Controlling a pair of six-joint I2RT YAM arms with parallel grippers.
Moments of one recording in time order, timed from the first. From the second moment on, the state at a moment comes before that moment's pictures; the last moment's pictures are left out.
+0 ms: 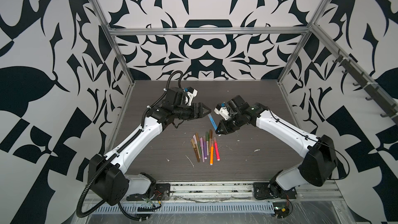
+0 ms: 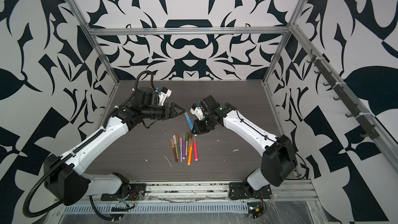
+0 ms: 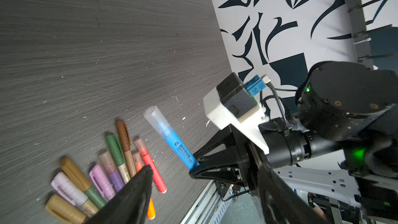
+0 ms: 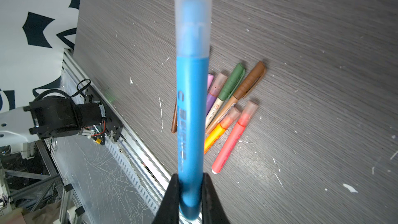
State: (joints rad) left arm -0.54 1.34 1.18 -0.44 0.62 -0.65; right arm 0.62 1.50 1.26 -0.87 -0.51 0.26
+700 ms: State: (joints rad) left arm -0.54 1.47 1.26 -0.47 0.70 -0.70; right arm 0.62 1.45 1.31 -0.93 -0.46 0.23
